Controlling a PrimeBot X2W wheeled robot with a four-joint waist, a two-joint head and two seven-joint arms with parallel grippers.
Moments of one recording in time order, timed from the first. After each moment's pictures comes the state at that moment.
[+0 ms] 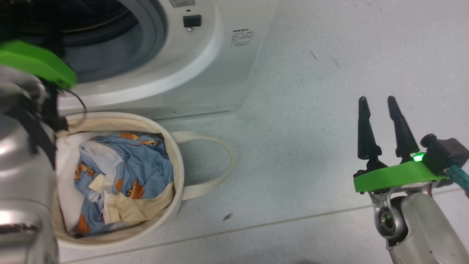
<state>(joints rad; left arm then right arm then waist) -1.14 0.22 0.05 1.14 -0.25 -0.10 -0.26 -0.29 -0.17 0.17 0.13 0.42 0.13 -0.25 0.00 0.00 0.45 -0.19</state>
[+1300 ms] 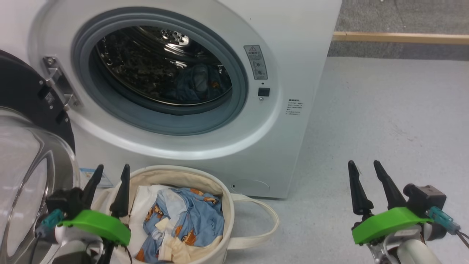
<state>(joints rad) -0.33 0.18 -0.05 0.61 -0.30 -0.12 -0.26 -0.14 -0.22 0.25 0.26 0.49 0.13 -0.25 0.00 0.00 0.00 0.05</state>
